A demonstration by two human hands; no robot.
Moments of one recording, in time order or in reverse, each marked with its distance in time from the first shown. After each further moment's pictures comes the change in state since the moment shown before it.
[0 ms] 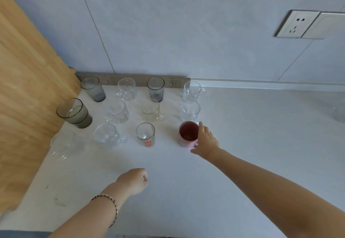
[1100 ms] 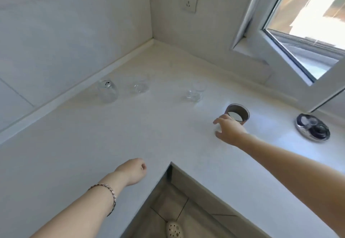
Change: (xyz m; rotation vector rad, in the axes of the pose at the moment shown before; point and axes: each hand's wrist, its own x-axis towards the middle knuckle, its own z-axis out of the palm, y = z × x) left_hand -0.038 0.611 0.226 0.628 -0.179 0.714; right_hand -0.359 0.650 -0.135 0.159 0.338 0.778
